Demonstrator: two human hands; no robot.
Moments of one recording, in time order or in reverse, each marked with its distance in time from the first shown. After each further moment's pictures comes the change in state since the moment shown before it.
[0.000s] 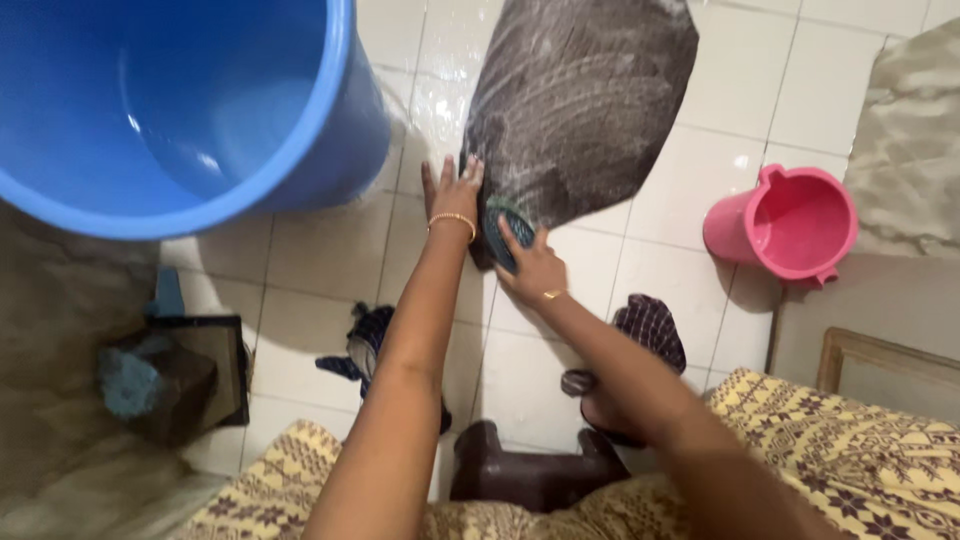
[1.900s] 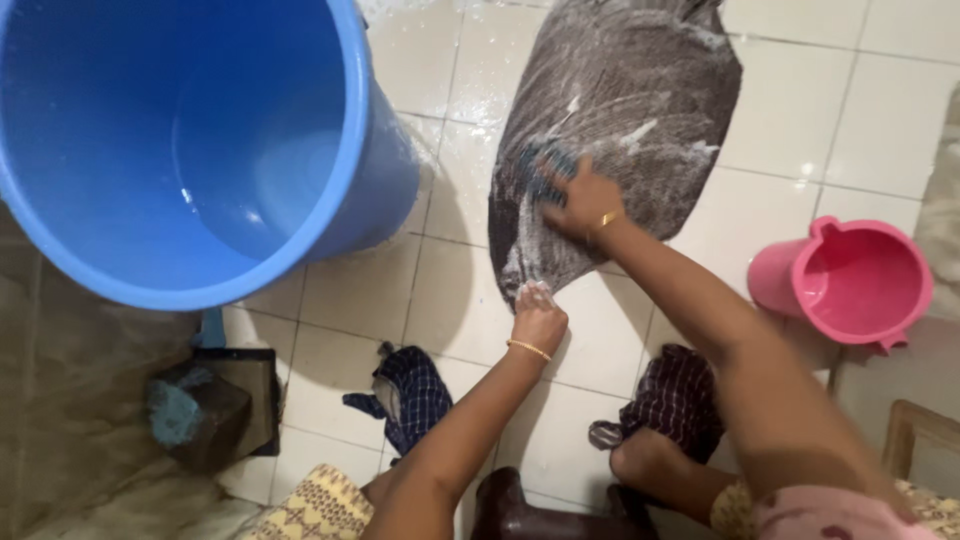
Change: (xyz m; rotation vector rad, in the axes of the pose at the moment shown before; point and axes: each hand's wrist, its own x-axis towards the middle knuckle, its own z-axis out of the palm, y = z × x) left_hand -0.043 0.123 0.142 -0.138 0.453 0.165; right_hand 0.158 0.031 -0.080 -0.245 0.189 -0.261
